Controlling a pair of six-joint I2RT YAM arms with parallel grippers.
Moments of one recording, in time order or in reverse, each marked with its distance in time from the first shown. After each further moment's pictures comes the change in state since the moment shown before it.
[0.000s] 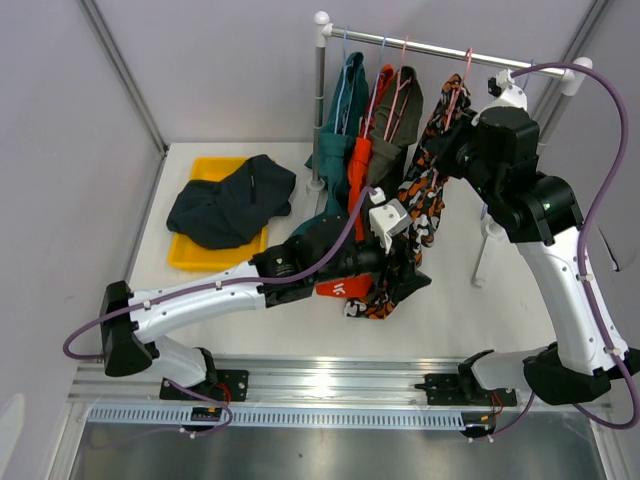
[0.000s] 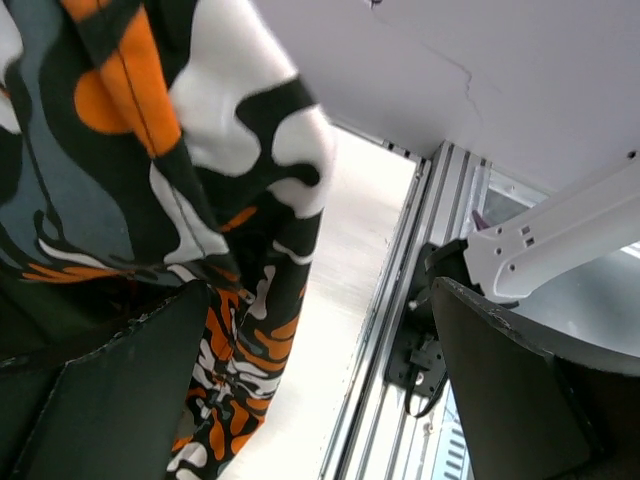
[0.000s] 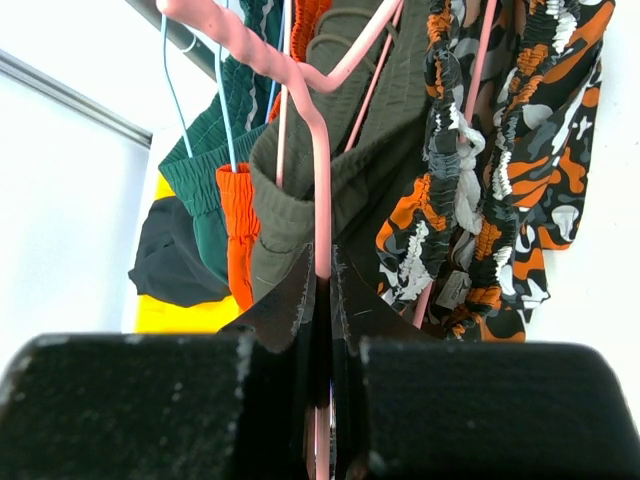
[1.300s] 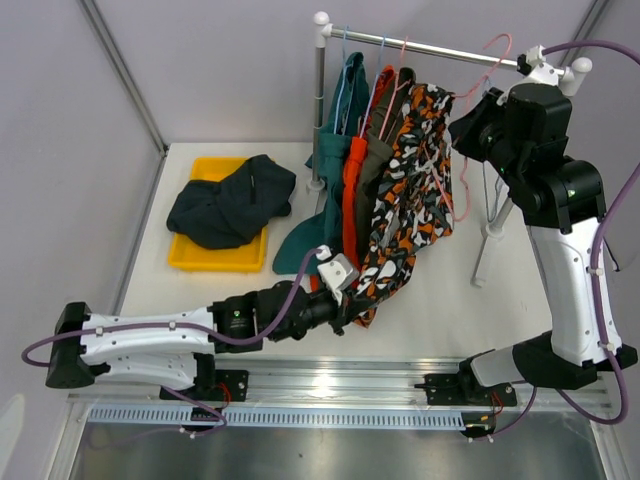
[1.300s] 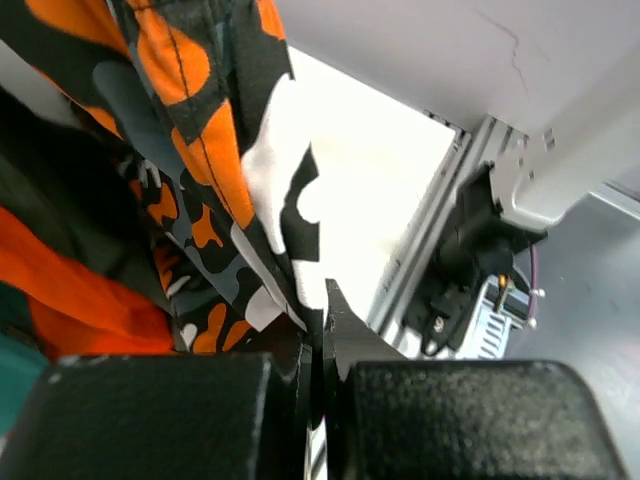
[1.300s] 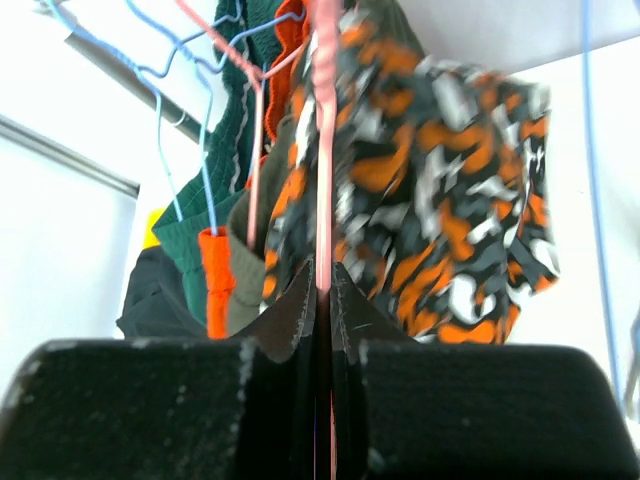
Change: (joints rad) left arm -0.190 -0.348 -0.462 0.139 -0.329 -0.031; right arm -0.112 0.093 0.241 -0.125 -0.035 -0.053
